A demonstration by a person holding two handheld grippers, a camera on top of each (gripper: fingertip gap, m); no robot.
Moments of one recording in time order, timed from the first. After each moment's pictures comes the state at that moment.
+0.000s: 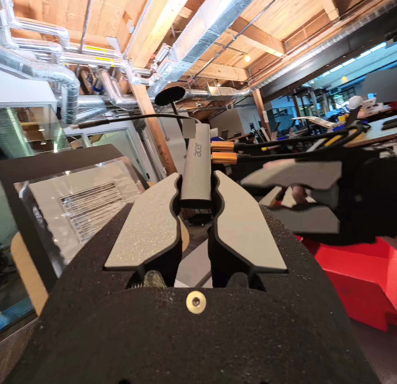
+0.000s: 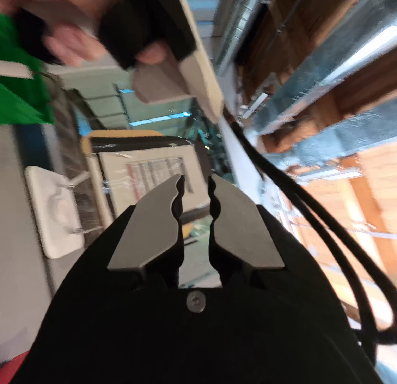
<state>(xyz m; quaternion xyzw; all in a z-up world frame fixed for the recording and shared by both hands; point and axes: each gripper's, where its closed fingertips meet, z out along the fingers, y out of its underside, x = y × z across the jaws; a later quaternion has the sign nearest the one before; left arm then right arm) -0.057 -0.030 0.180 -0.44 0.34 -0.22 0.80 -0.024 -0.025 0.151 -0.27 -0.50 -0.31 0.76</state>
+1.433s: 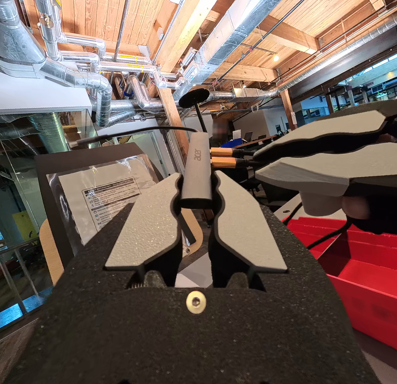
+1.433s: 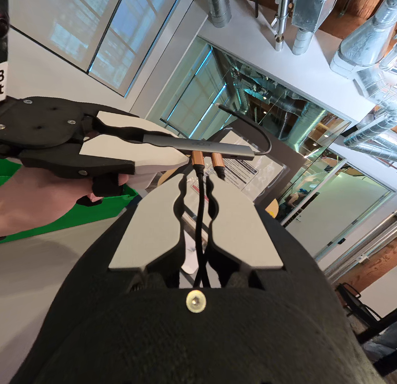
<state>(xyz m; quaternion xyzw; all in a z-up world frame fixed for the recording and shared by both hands) -0.061 -0.018 0.175 -0.44 0.29 -0.18 0.83 -0.038 -0.041 0.170 -0.50 -0.38 0.00 0.78</state>
